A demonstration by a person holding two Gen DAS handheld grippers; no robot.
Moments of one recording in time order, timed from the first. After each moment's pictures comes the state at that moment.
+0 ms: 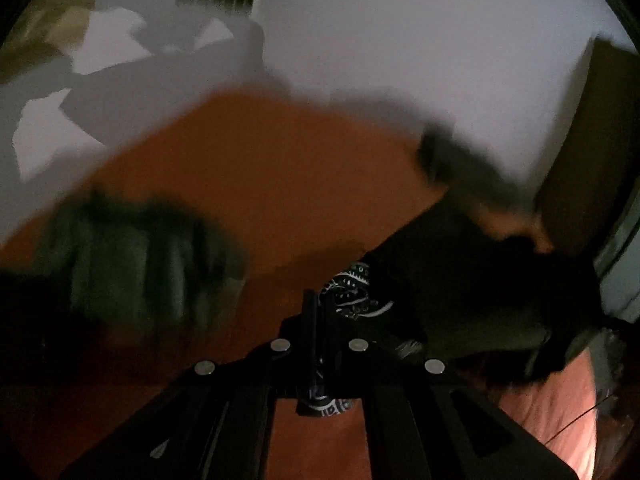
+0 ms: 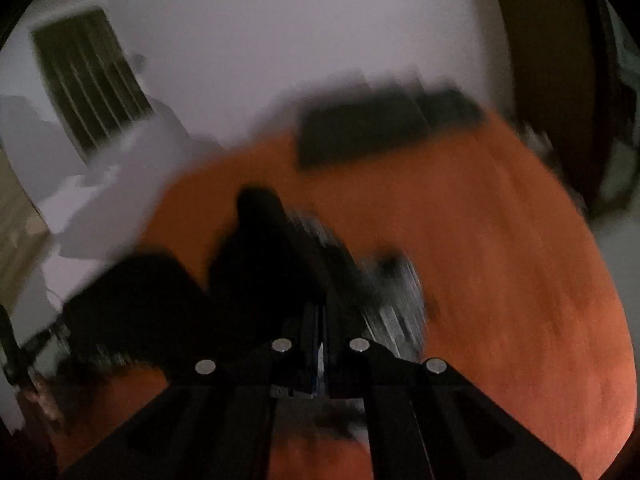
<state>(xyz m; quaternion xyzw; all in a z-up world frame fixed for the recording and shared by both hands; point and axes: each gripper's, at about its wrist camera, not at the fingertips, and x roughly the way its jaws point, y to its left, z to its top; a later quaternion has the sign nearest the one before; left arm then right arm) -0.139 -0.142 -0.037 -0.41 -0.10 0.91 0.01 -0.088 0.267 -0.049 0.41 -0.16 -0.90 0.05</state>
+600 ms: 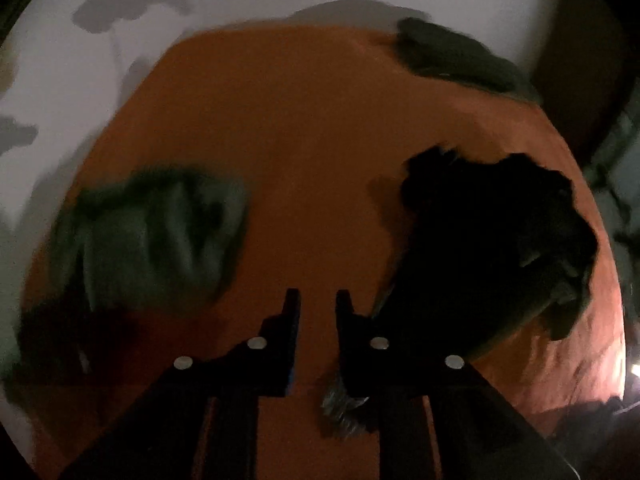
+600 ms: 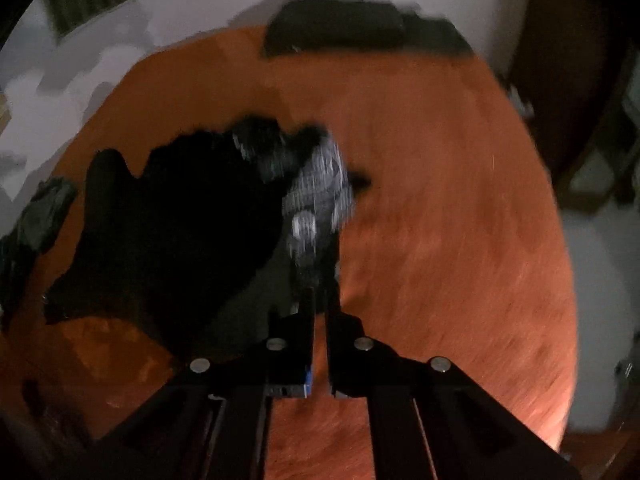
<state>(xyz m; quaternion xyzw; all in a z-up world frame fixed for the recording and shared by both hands) -0.164 -0.102 0.014 -0.51 0.04 0.86 0.08 -0.083 0.290 -0.067 0.51 -0.01 -0.86 0.05</state>
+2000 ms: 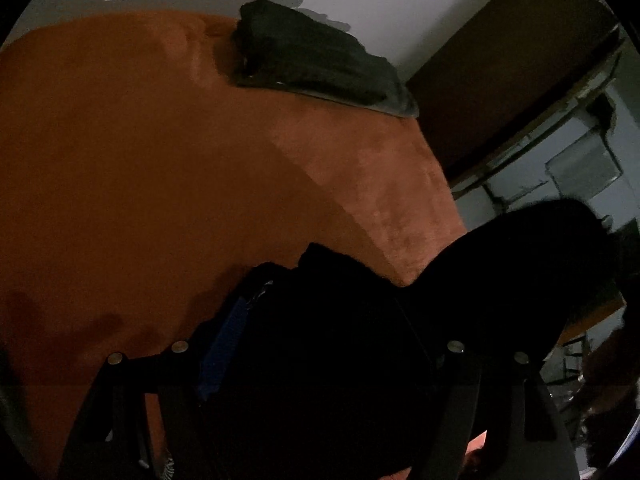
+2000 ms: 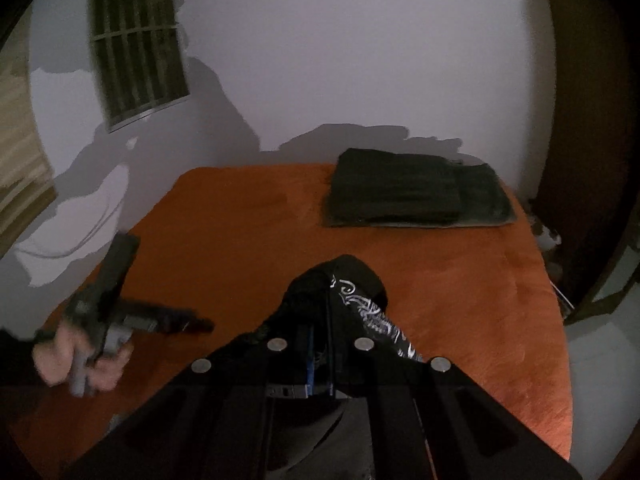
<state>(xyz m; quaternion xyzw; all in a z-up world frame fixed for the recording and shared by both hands) -0.299 0.093 0.000 -0.54 -0.11 0.77 0.32 -0.143 0.221 0.088 0.32 -0.02 -0.94 0.10</state>
